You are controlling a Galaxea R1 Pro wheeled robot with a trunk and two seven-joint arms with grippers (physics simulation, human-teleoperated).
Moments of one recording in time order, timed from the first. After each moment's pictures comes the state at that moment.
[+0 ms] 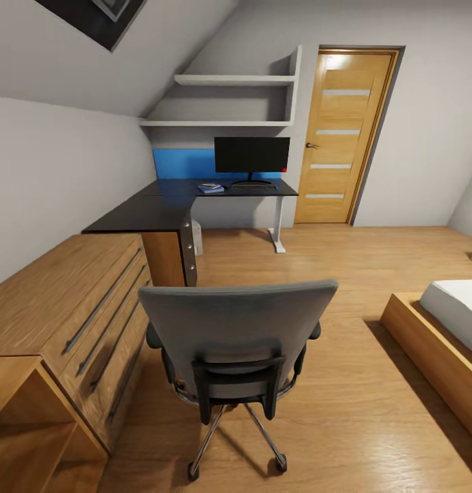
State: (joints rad) left arm -0.03 -0.02 -0.14 -0.16 0.25 -0.62 0.25; right arm -0.21 0.02 0.27 0.02 -0.22 -0.70 -0.10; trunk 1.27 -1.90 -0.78
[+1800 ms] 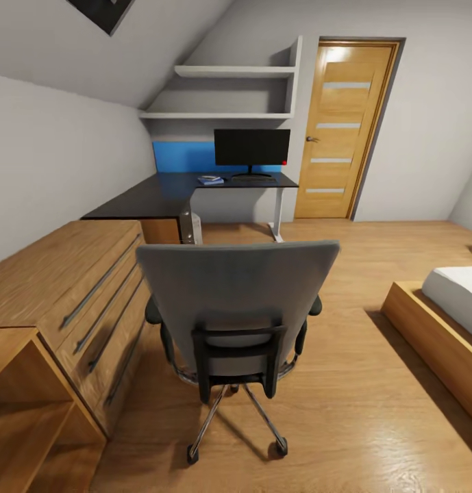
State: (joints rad) left arm -0.03 -0.03 -0.14 -0.17 0.26 -0.62 0.26; right arm -0.21 0.02 0.27 0.02 -0.22 -0.70 -0.10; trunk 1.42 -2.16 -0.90
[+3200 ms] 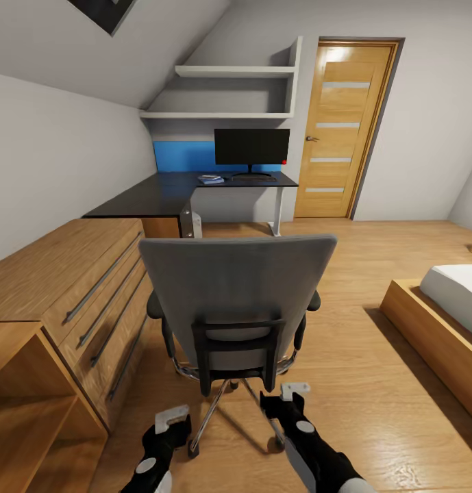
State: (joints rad) left arm -0.33 -0.10 -0.14 -0.63 0.26 -0.09 0.25; right arm -0.50 0.12 0.27 -0.50 -0.21 -0.05 -0.15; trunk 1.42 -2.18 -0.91
